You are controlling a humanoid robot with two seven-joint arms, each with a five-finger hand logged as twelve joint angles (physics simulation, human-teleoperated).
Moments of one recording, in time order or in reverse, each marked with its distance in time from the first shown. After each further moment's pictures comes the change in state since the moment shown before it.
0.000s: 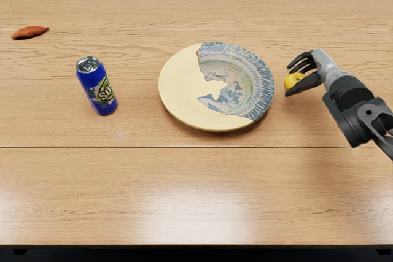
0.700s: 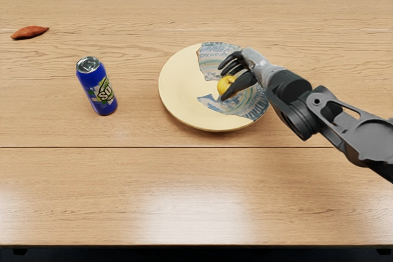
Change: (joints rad) left arm 0.000 0.000 0.000 0.000 0.000 0.000 0.000; right arm 0.131 0.216 -0.090 -0.023 0.102 0.077 0.000
